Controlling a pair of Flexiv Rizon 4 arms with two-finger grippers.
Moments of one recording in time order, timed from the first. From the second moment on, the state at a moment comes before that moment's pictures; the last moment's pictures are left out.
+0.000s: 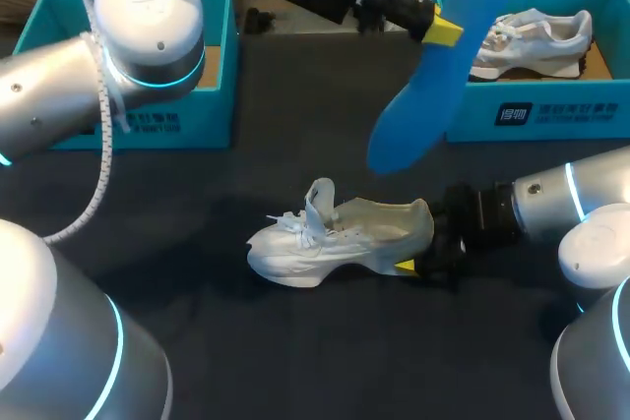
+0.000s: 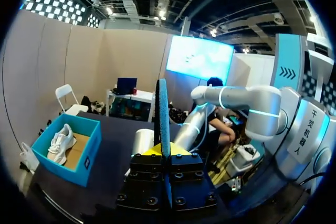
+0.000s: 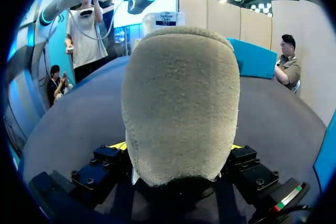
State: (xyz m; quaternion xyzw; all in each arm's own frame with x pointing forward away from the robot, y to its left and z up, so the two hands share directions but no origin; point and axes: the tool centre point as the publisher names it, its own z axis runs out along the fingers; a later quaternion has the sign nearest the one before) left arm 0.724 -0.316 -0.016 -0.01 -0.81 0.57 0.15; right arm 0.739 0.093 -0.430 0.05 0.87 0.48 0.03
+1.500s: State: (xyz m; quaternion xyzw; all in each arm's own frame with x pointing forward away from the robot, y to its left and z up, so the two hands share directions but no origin) left arm 0.685 -0.280 0.052 0.18 -0.71 0.60 0.33; right arm 0.739 0.093 -0.430 0.05 0.87 0.48 0.03
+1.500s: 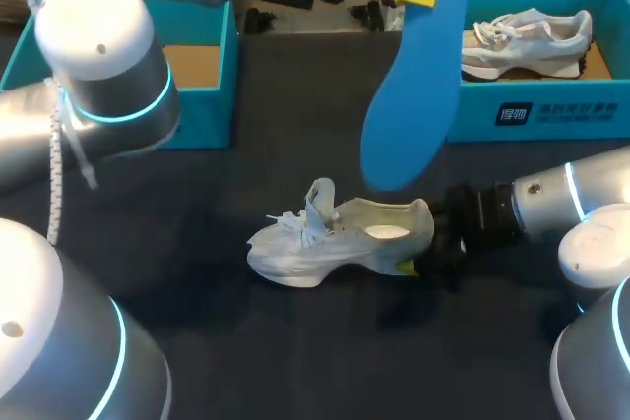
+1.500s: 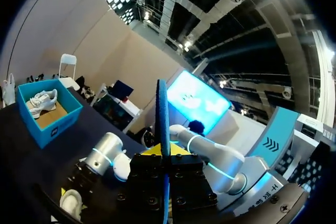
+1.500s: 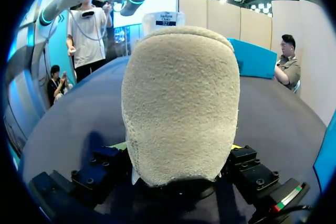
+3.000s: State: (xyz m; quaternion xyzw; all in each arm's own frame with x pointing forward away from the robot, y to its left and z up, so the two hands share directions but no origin) left arm 0.612 -0.264 0.039 0.24 -0.65 0.62 0.36; right arm 0.739 0.093 -0.430 0.05 0.87 0.48 0.03
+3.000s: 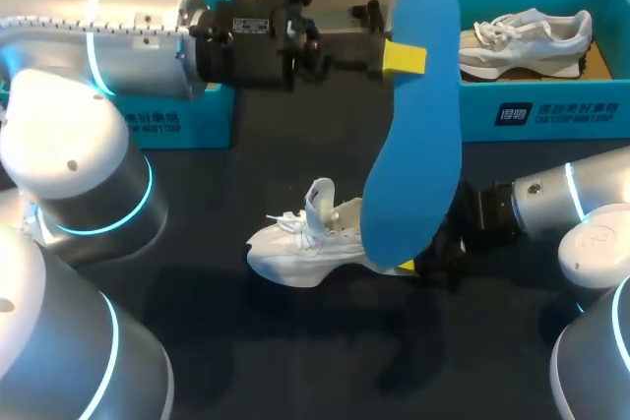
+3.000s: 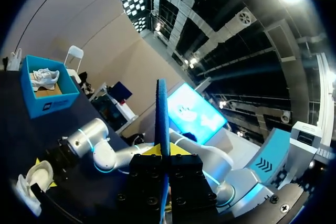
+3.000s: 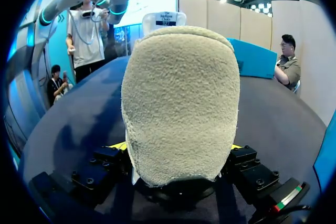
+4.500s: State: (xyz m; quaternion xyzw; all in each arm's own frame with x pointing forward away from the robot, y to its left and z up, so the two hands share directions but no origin) left arm 0.611 -0.263 0.035 0.24 -0.65 0.62 0.36; right arm 0.731 0.078 -0.406 0.06 0.91 0.42 0.02
